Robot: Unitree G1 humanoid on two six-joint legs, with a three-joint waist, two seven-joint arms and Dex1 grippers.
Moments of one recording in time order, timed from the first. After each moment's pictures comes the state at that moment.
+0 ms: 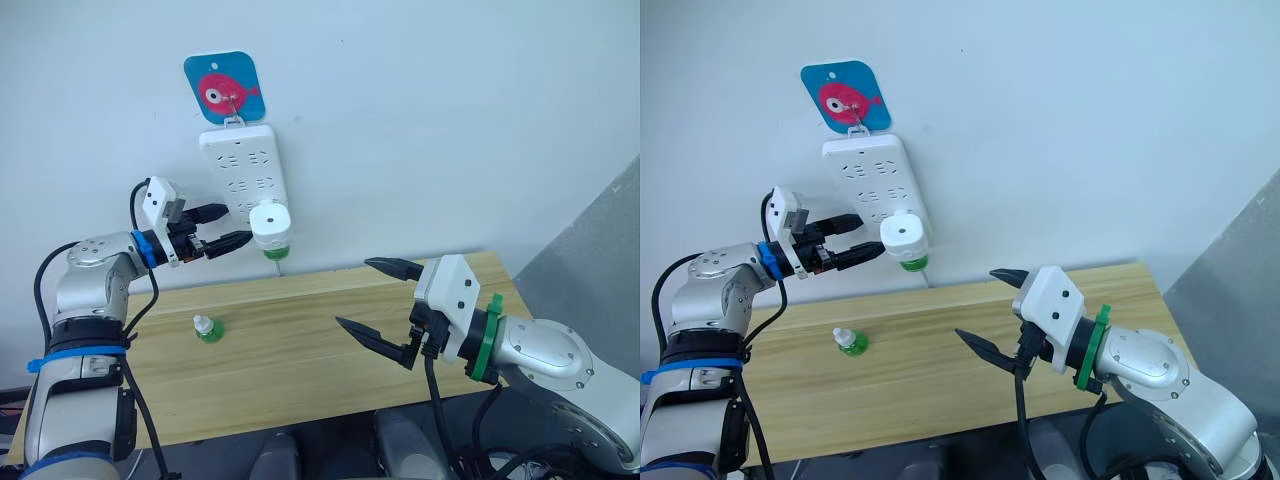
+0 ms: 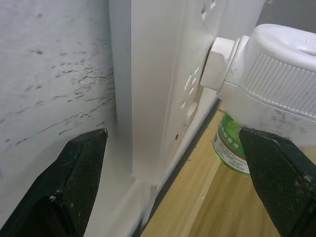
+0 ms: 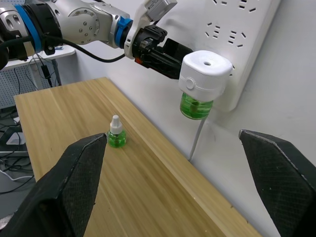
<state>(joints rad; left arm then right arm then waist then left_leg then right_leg) -0.64 0.71 0.14 0.52 -0.38 0.22 -1.19 -0.21 -0.60 0.16 -0.98 0.59 0.82 0.40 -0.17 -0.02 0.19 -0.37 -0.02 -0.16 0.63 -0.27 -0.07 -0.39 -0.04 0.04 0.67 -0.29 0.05</state>
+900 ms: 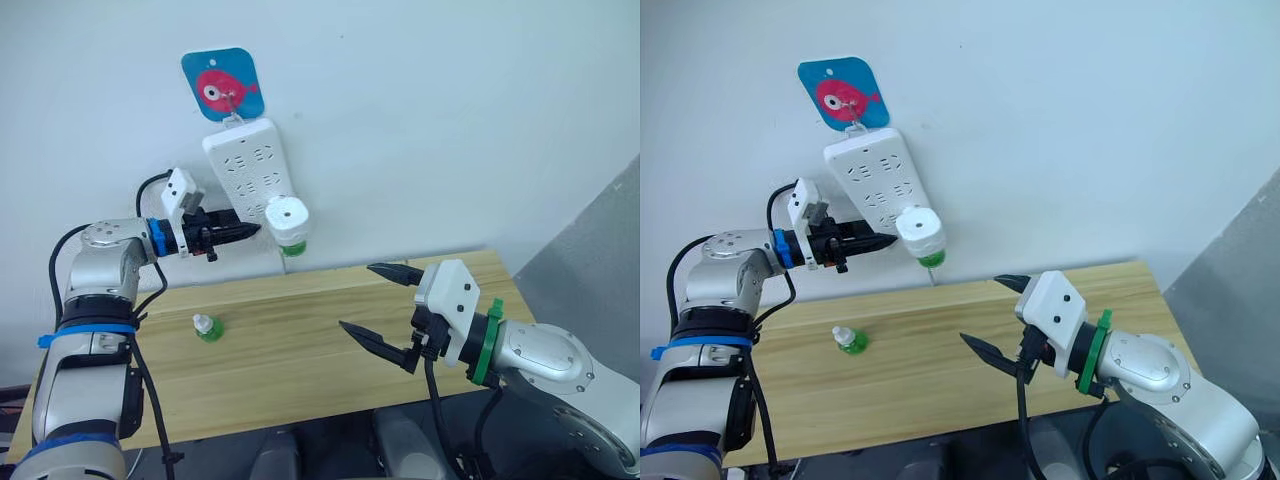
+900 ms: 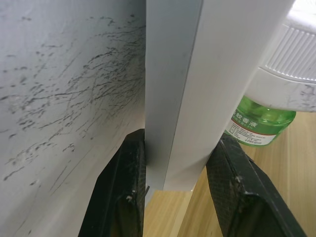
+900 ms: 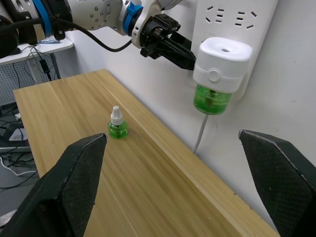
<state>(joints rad) -0.74 0.71 0.08 0.61 -0.31 0.24 -1.26 -0.18 -0.62 0.16 -0.98 0.60 0.82 0.40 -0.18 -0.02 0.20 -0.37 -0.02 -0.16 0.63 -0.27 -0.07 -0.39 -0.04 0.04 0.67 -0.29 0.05</state>
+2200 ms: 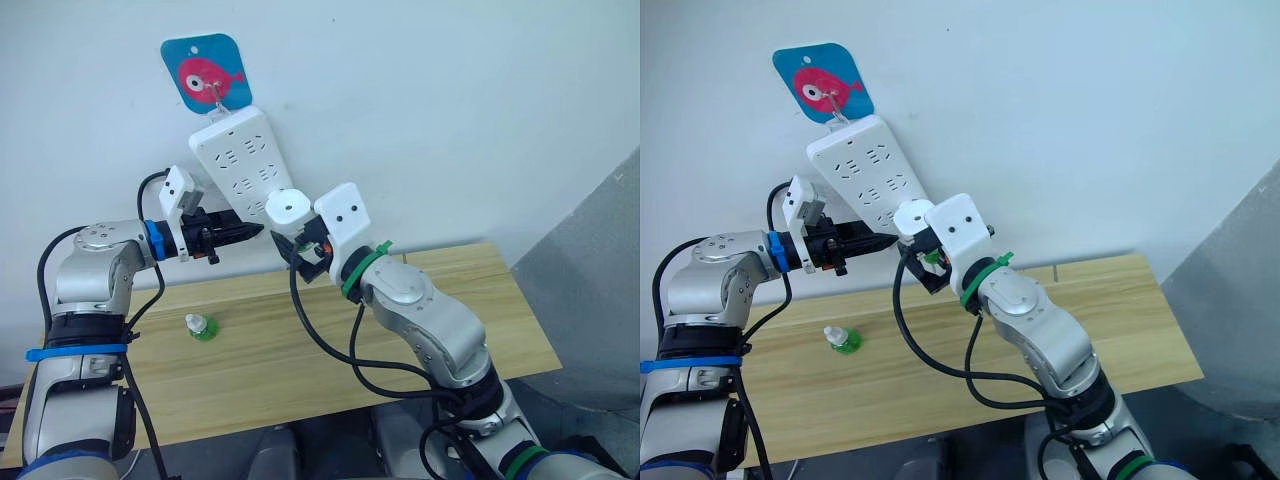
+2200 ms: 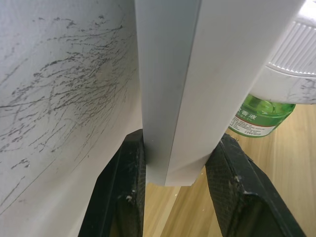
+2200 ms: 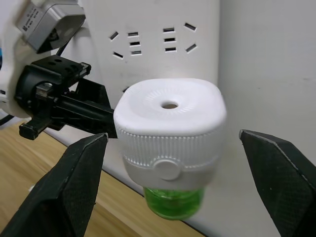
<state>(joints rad) -0.63 0.72 0.13 0.31 -0.38 0.45 -1.18 -0.59 0.02 0.43 -0.42 0.18 0.85 0.05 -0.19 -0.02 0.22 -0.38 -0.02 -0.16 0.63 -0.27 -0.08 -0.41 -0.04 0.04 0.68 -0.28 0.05</state>
